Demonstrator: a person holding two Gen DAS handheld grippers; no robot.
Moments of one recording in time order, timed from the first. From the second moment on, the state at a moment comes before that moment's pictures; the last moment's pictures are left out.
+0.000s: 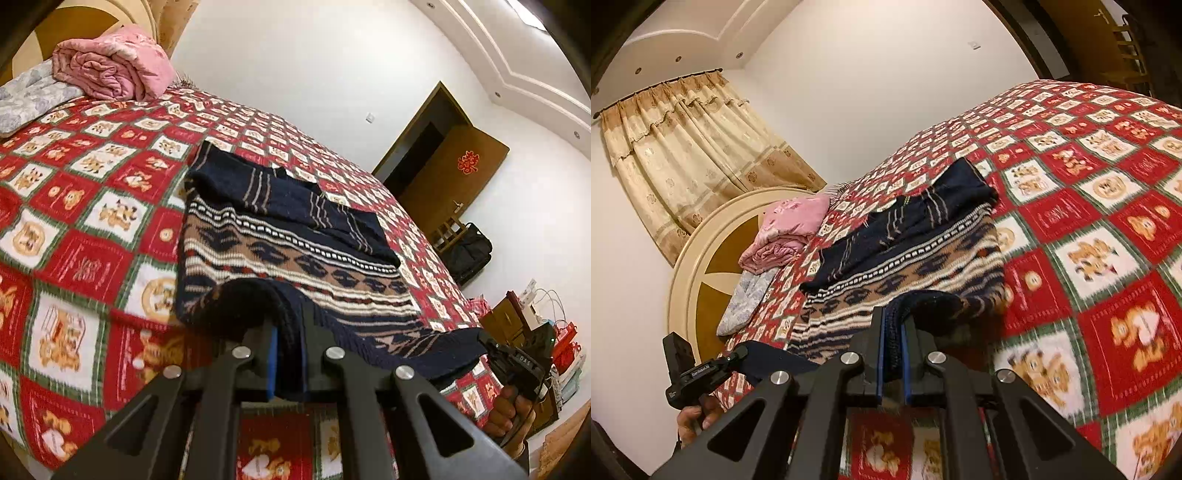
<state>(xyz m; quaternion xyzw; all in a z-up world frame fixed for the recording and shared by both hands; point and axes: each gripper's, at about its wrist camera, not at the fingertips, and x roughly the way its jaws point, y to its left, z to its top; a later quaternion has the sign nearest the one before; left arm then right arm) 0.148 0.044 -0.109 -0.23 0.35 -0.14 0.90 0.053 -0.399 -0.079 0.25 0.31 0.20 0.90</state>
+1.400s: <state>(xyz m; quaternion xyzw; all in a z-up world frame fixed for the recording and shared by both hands) 0.405 0.070 -0.099 -0.25 0.39 -0.15 0.88 0.354 -0.355 -0.036 0.21 0.34 0.17 0.90</state>
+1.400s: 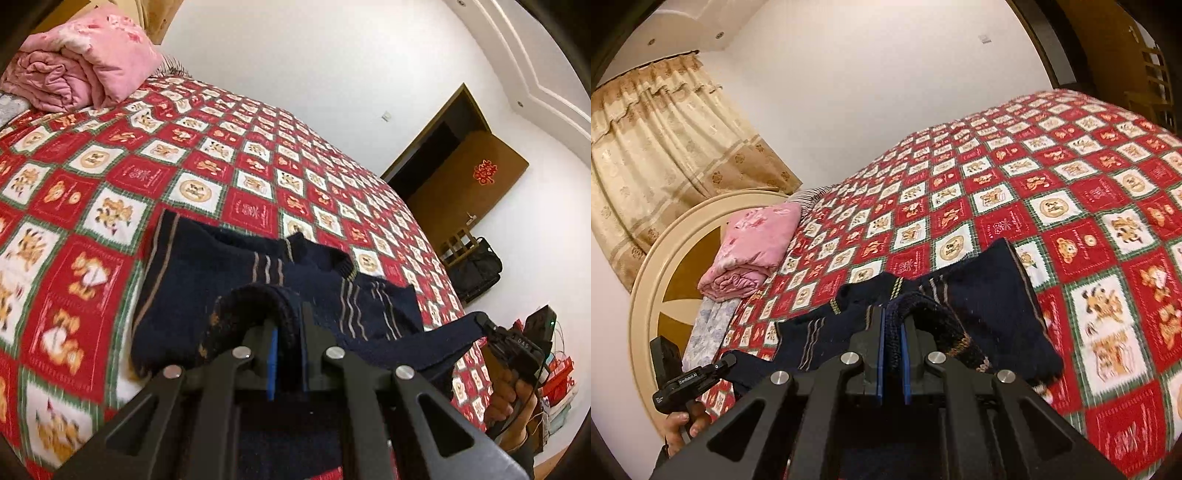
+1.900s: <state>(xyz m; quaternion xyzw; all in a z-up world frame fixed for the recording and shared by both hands) 0.505 0.078 -0.151 -0.27 0.44 -0.11 0.85 0.499 -0.350 -0.112 0.22 0.42 0.13 0.87</state>
